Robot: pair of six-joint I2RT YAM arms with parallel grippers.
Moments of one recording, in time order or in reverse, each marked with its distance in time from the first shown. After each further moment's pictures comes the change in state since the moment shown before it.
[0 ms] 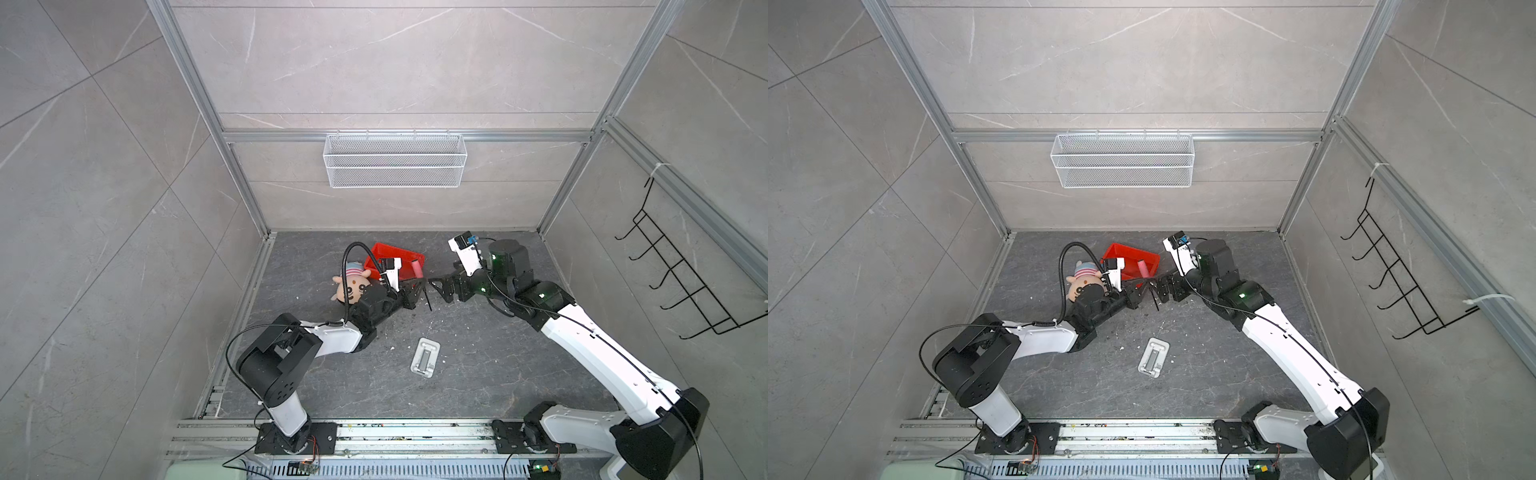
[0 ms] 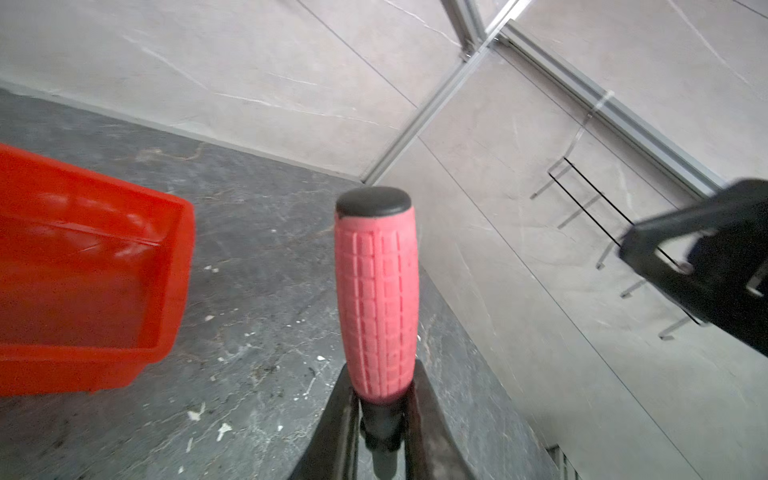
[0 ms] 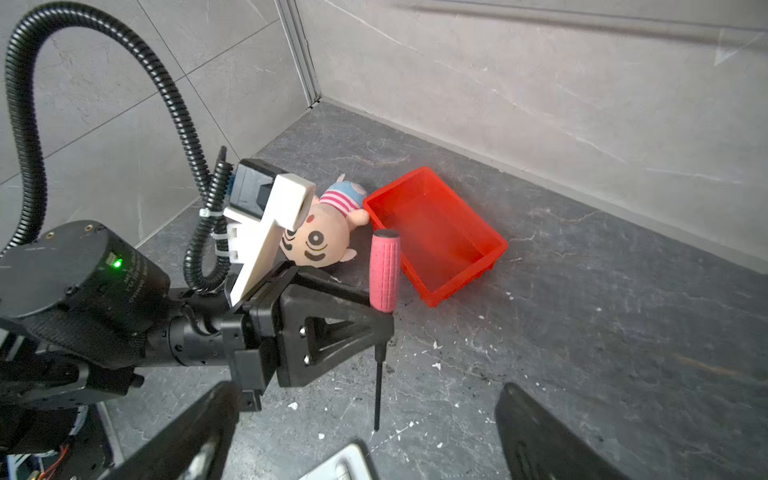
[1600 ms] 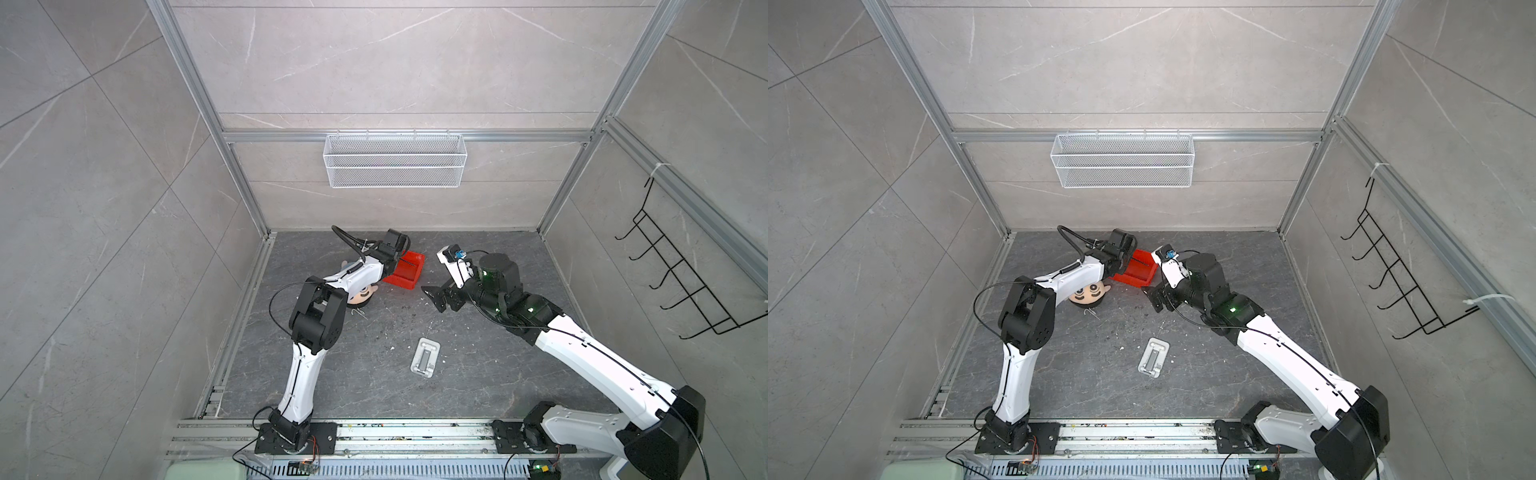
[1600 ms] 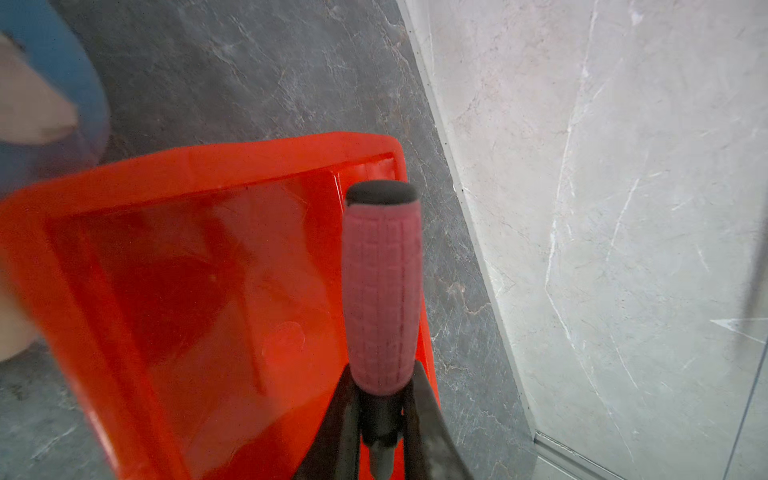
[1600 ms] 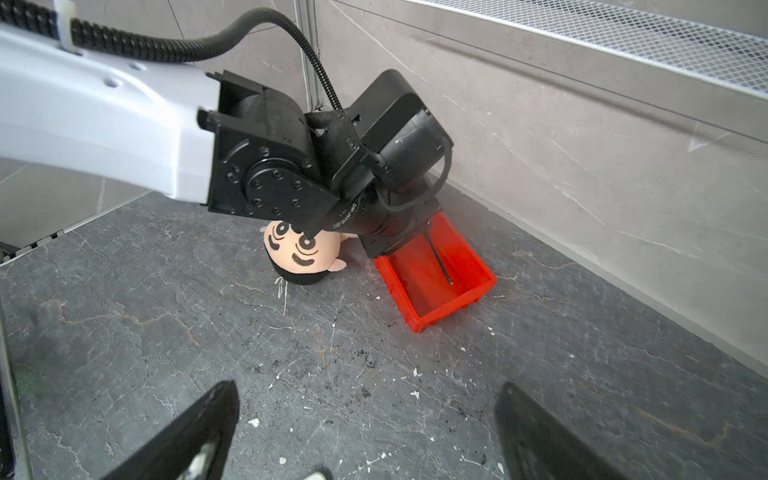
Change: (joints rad) left arm 0.153 0.528 1.019 -1.189 -0.469 -0.813; right arm 0.087 -0.021 -0.110 0.154 0.105 -0.114
